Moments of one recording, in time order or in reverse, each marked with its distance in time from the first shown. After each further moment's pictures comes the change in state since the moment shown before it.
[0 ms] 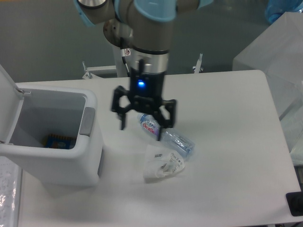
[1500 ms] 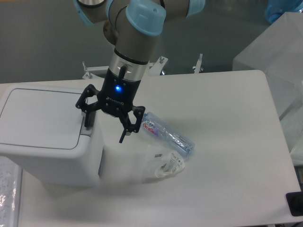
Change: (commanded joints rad) arm -0.113 0.076 -0.119 -0.018 -0.256 -0.221
